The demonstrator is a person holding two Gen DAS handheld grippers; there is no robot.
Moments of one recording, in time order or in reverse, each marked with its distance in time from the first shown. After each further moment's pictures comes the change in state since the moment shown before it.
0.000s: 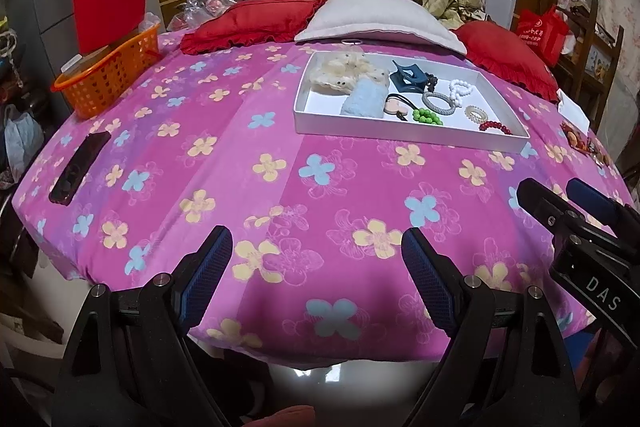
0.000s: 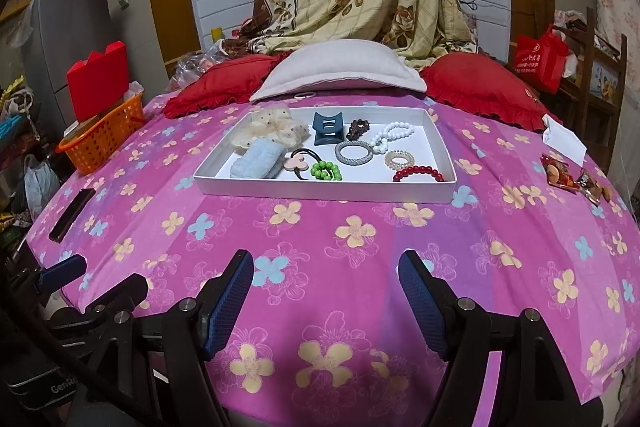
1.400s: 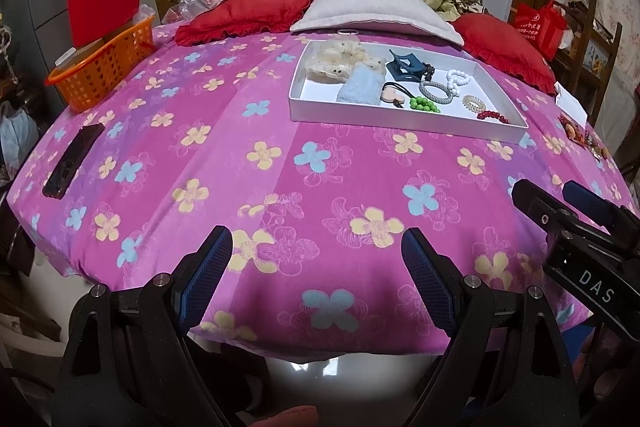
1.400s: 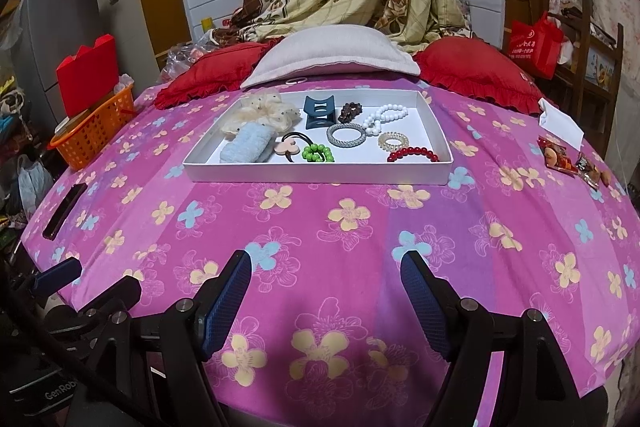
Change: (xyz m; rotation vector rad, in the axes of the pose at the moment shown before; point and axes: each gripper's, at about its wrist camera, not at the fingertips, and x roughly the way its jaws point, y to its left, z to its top) left arm 0.007 0.000 -0.005 0.001 0.027 -0.016; right arm 0.010 -0.004 -0.005 0.017 0.048 -0.018
